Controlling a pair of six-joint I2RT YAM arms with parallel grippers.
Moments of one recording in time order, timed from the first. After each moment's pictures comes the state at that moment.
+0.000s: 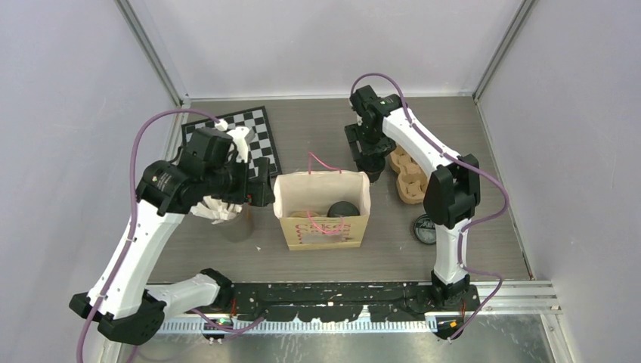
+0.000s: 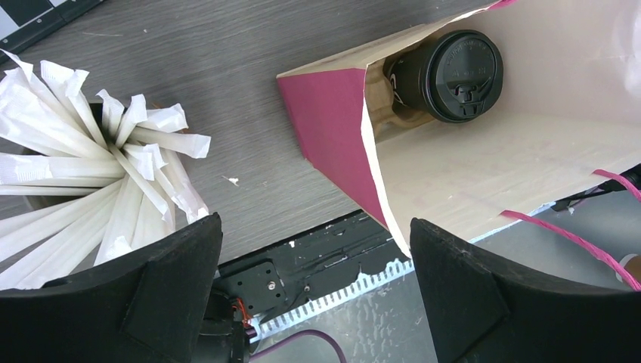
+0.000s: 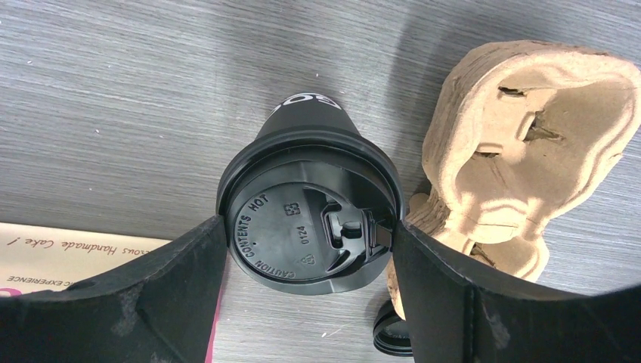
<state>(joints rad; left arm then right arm) -0.52 1.09 1.54 -1.31 0.08 -0.34 0.47 2.02 1.90 -1.12 0.16 0.17</state>
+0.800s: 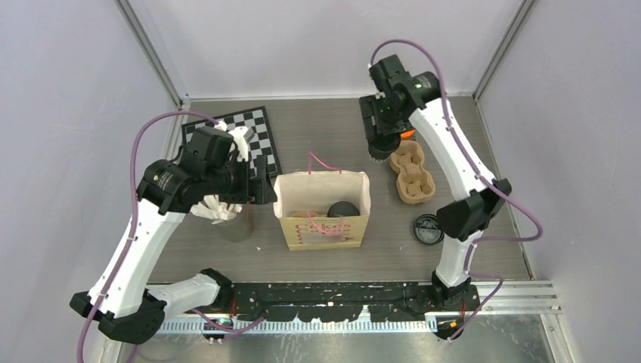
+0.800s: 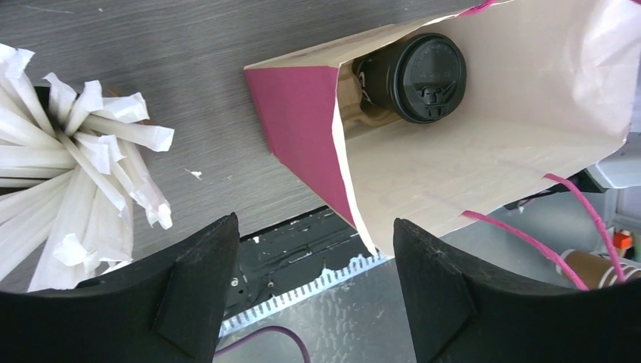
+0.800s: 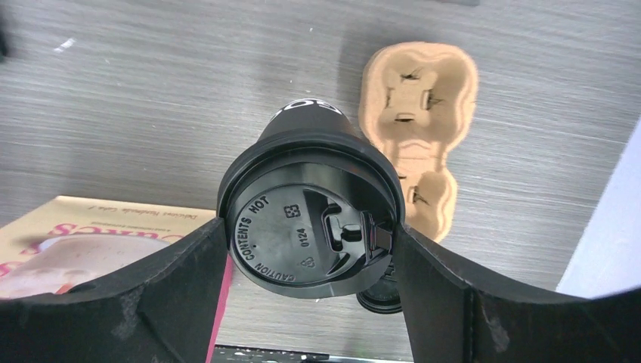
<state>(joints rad) -0.52 1.09 1.54 -1.31 0.13 -0.43 0.47 1.90 2.15 -1.33 0.22 0.20</state>
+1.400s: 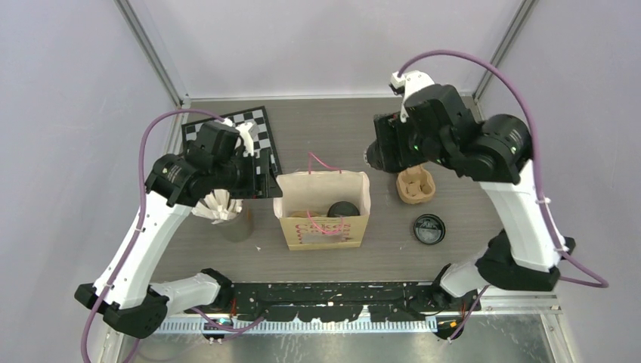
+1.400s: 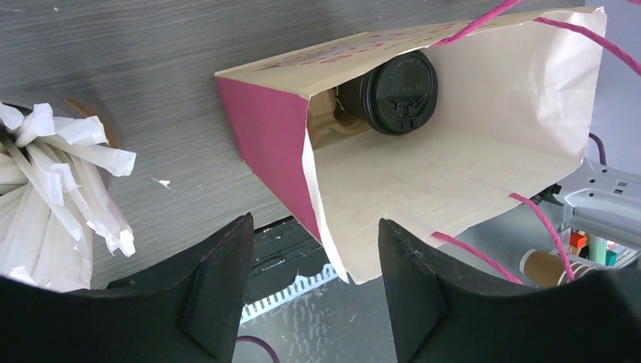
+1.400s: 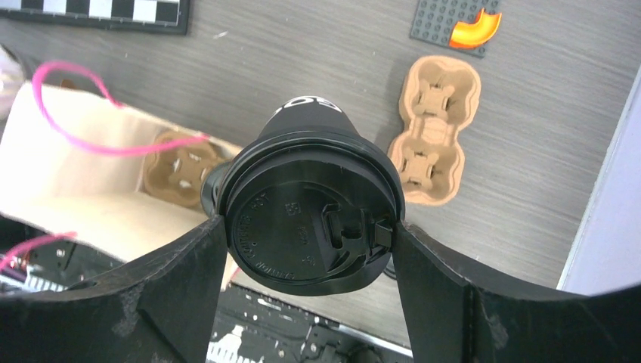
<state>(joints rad) -0.52 1.13 1.53 -1.25 0.19 -0.50 0.82 1.52 2.34 -1.55 0.38 0.30</state>
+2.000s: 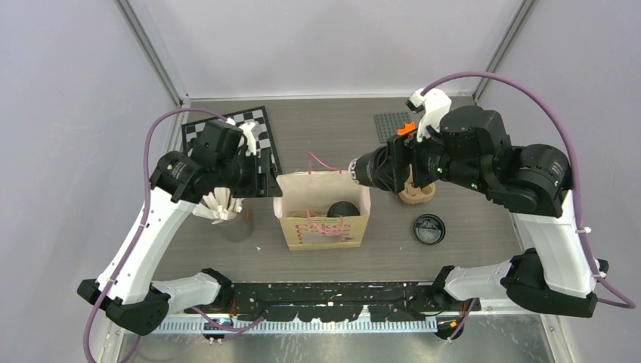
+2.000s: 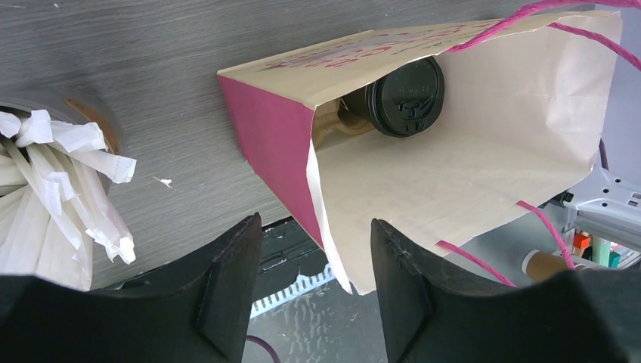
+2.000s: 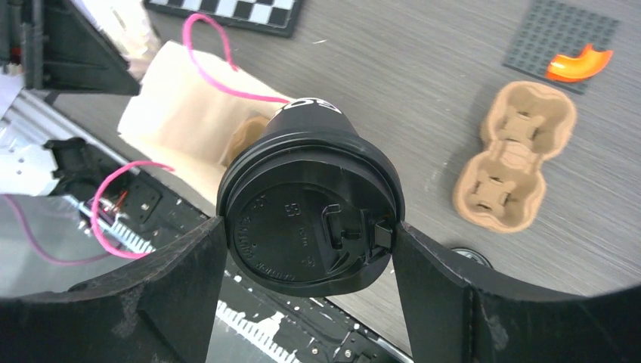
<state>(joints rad) -0.52 1.15 1.53 -1.25 0.18 -0.50 0.89 1.26 2.11 -1.42 0.23 0.31</state>
